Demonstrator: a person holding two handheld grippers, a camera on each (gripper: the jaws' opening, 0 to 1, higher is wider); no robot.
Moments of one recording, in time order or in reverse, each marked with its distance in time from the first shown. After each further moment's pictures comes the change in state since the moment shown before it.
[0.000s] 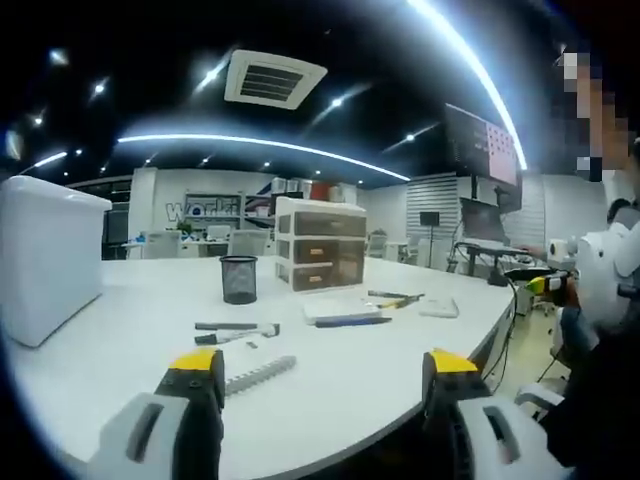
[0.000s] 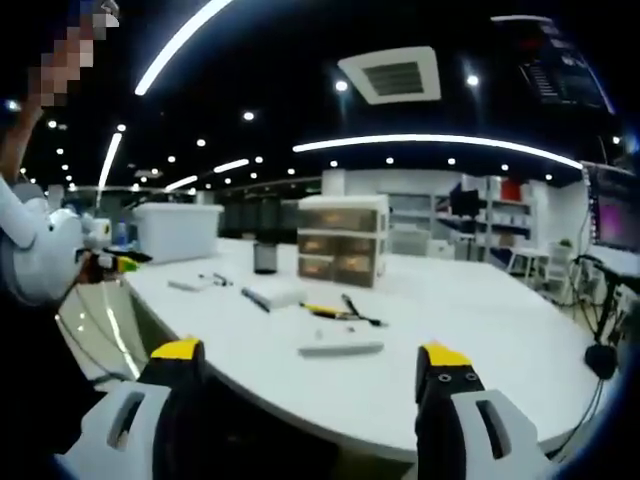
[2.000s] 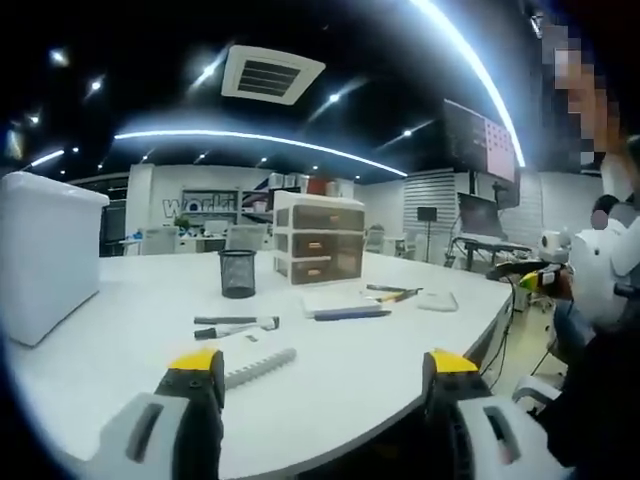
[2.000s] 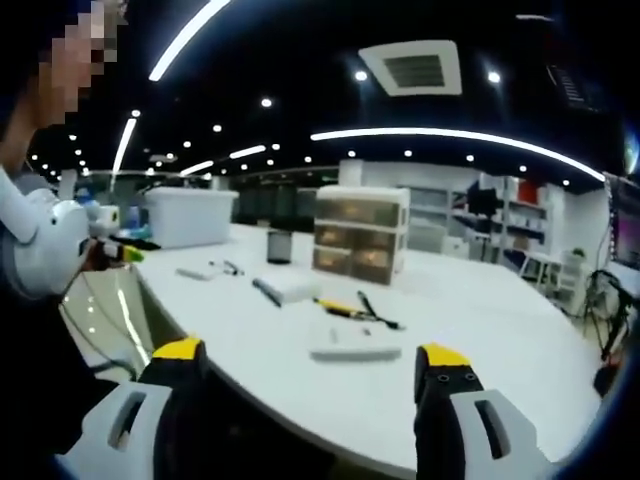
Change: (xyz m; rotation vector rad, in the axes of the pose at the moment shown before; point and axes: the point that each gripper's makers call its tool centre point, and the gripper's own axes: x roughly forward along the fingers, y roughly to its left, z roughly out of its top) left arm -0.002 0.003 -0.007 0.001 0.022 -0.009; right arm 0.027 0.015 0.002 -0.060 0.060 0.074
